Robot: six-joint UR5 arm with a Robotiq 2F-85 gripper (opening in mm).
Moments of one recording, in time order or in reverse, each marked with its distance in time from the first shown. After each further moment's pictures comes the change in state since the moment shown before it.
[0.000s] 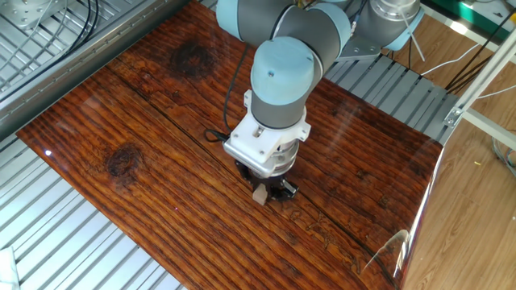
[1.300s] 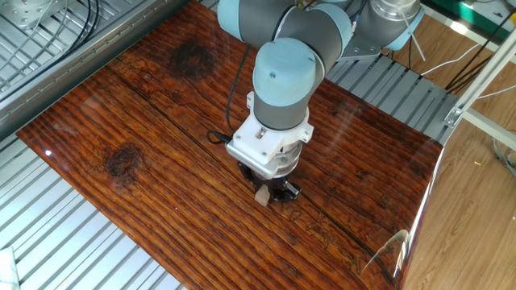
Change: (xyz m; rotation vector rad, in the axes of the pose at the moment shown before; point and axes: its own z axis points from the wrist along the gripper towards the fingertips) arm 0.002 0.012 -0.001 -0.023 0.005 0.015
